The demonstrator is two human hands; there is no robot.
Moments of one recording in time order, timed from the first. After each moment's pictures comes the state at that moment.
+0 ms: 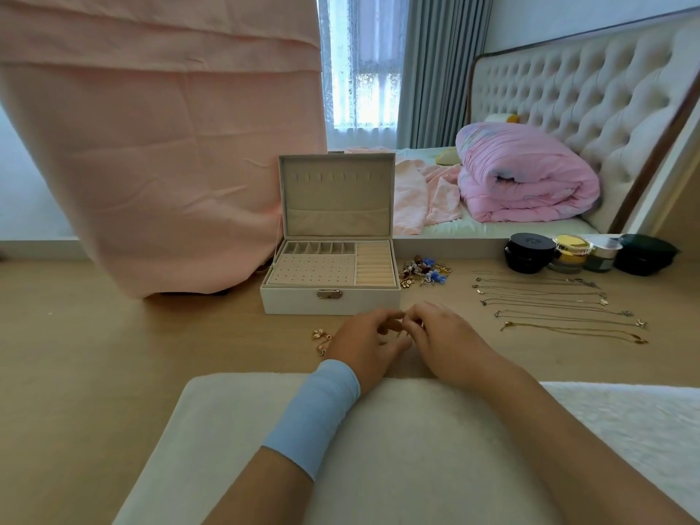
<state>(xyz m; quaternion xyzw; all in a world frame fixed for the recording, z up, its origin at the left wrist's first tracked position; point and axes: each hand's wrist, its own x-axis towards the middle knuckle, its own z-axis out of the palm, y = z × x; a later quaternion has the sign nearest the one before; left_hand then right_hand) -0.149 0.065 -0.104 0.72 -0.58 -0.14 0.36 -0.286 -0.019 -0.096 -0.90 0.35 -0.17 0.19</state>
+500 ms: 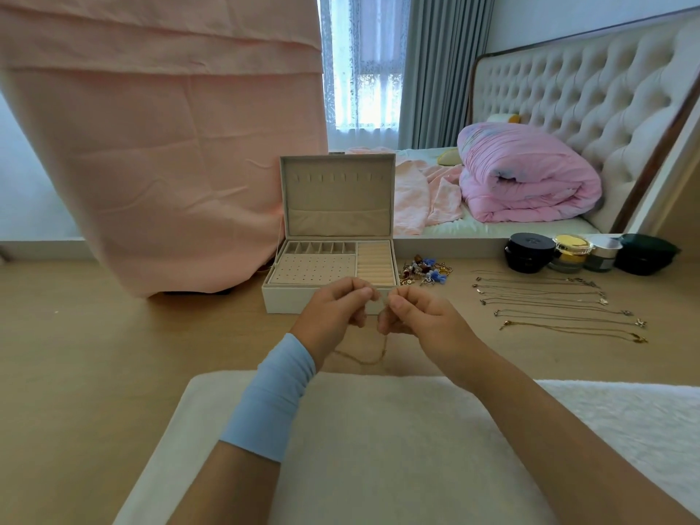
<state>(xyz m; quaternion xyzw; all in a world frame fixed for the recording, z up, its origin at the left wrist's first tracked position) -0.124 0.084 -0.061 0.59 -0.46 -0.32 0.58 -0.275 0.004 -0.076 -0.69 0.23 -0.30 0.61</state>
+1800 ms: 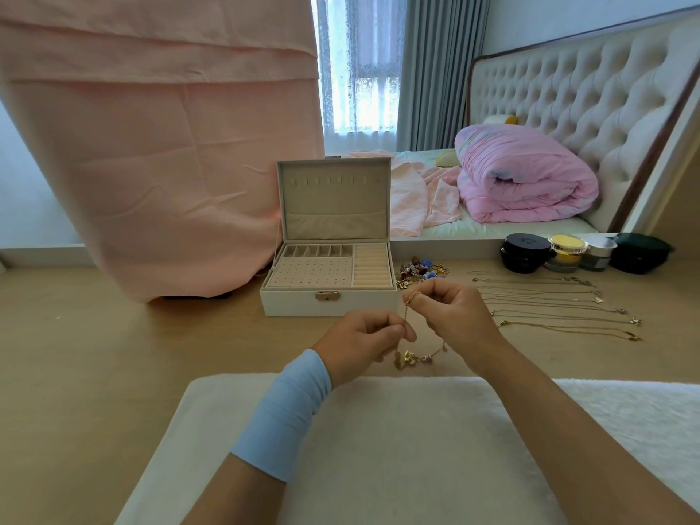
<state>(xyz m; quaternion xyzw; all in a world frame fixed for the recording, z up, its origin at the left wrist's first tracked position) -0.152 0.088 -0.071 0.60 -0.58 -0.35 0.44 -0.293 -0.016 -0.071 -0.70 0.28 -0.41 0.51</state>
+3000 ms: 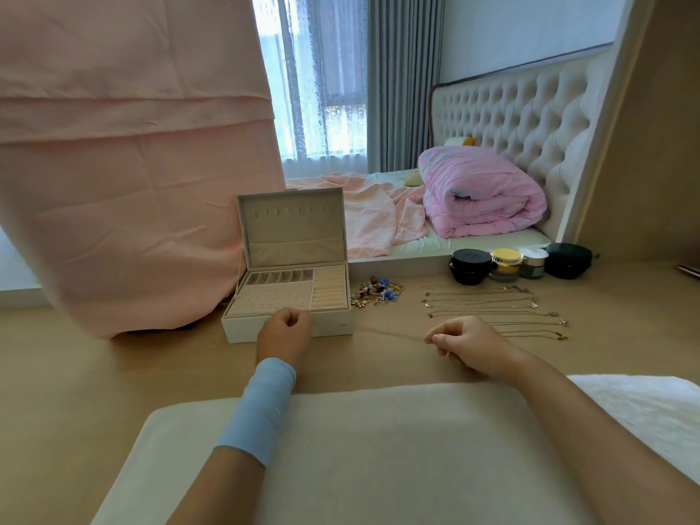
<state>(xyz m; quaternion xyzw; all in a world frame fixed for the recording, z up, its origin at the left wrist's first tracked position) -0.134 0.061 -0.080 0.78 -0.31 -0.14 0.53 -0.391 -0.071 -0.083 -0.77 0.43 -0.17 0.44</state>
